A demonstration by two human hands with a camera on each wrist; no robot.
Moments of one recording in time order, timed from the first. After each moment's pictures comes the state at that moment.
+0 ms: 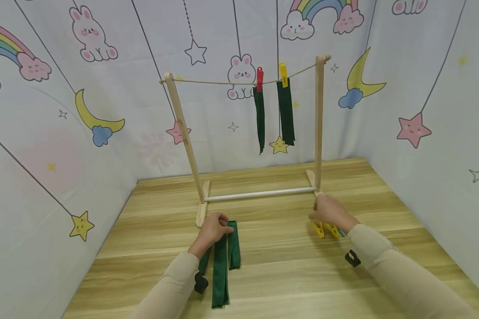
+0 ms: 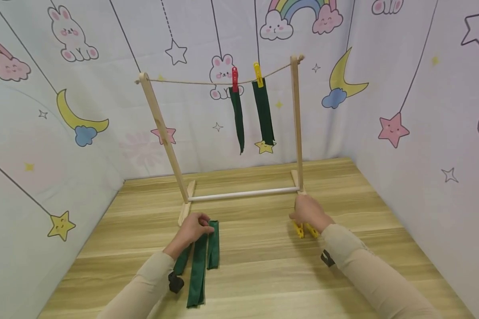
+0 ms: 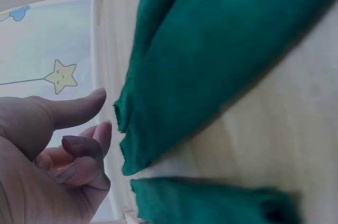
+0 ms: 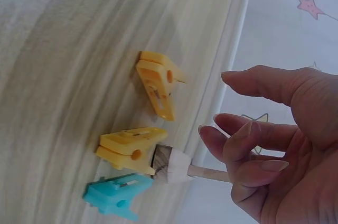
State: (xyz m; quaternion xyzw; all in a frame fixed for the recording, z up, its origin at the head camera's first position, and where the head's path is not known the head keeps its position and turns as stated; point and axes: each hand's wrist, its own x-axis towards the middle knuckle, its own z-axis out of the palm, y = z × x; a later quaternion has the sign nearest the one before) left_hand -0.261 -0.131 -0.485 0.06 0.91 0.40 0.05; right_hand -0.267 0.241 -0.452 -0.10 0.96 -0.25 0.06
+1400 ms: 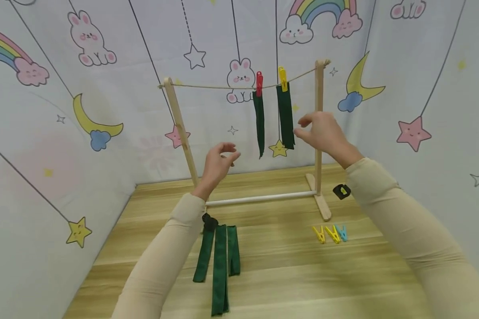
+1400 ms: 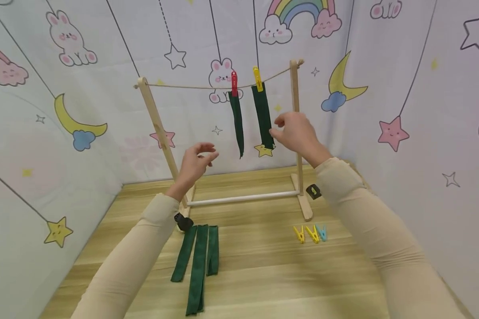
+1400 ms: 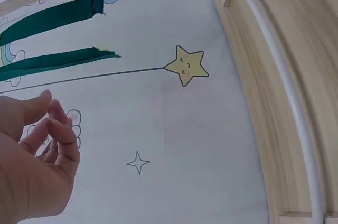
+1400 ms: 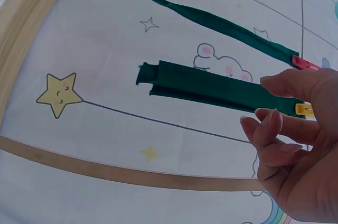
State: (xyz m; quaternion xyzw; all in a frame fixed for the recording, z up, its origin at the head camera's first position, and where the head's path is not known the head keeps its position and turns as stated) left_hand -0.346 -0.086 -0.331 0.15 0.83 0.53 -0.12; right_hand -0.311 0.207 -0.248 -0.15 0.93 -0.26 -0.21
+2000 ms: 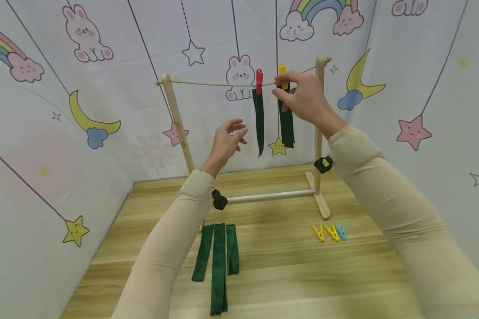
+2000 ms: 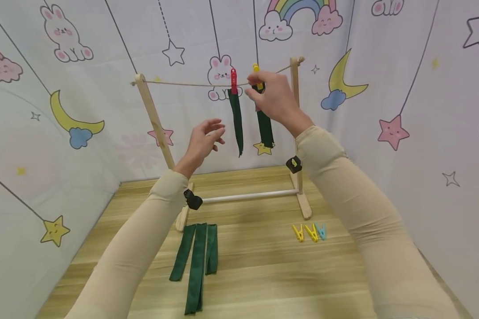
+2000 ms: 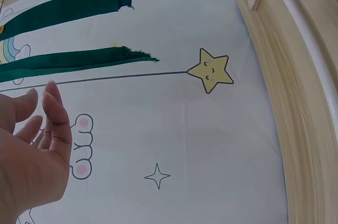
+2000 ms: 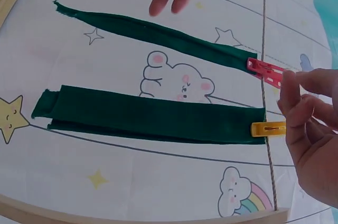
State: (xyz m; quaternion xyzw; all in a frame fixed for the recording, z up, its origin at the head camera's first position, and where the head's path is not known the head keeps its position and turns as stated) left_hand -0.376 -0.059 -0.293 0.17 0.77 0.61 -0.09; right_hand -0.333 0.166 -0.186 -0.21 0.88 -0.32 -0.29
